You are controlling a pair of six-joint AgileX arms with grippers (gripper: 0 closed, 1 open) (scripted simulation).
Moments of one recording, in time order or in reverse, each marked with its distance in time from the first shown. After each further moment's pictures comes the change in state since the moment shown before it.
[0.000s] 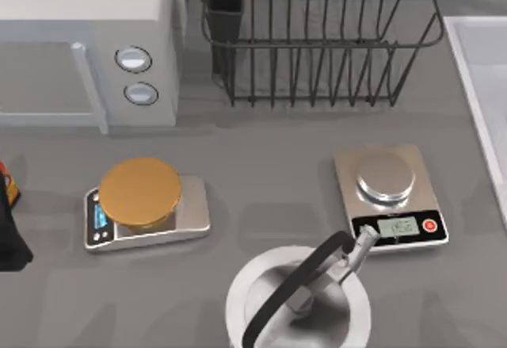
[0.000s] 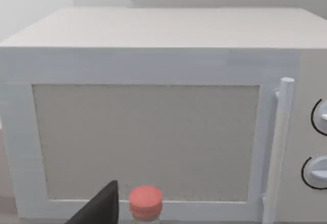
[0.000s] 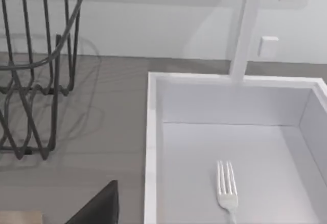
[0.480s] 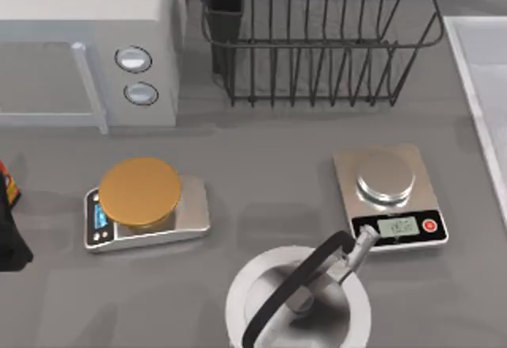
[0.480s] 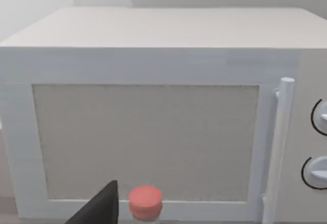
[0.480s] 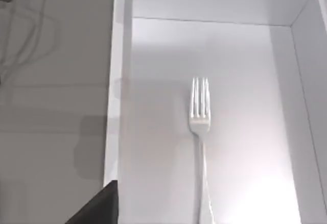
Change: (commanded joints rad) left arm 0.000 0.000 0.000 0.000 0.000 0.000; right arm -0.066 0.797 0.716 -0.408 0.008 -0.072
